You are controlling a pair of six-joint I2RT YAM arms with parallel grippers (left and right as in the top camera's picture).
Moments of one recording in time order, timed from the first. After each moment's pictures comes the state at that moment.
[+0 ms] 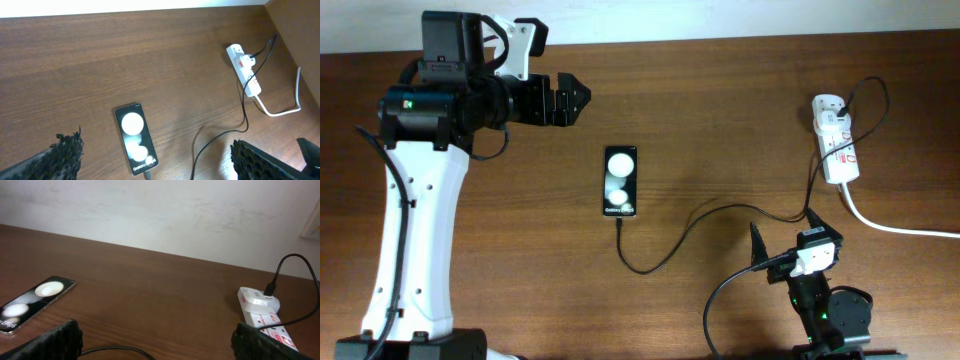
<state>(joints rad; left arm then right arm) -0.09 1.65 1.88 -1.07 0.49 -0.01 0.05 0.01 0.01 -0.06 -0.13 -0.10</state>
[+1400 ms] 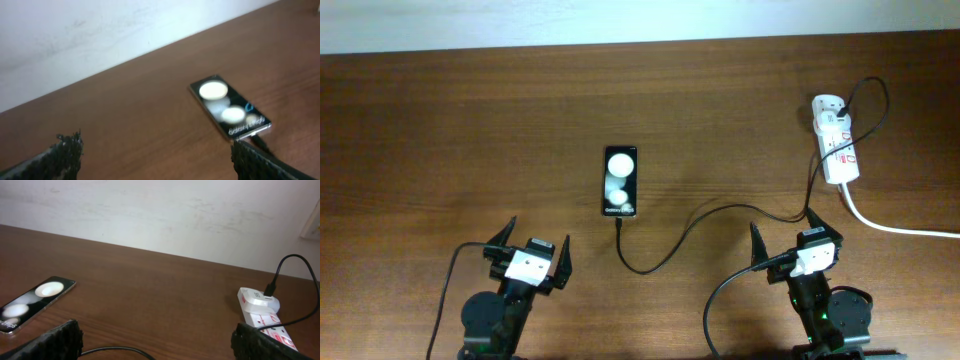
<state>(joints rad) -0.07 0.19 0.03 -0.04 0.16 0.34 0.05 0.01 0.01 -0.06 -0.13 -0.10</state>
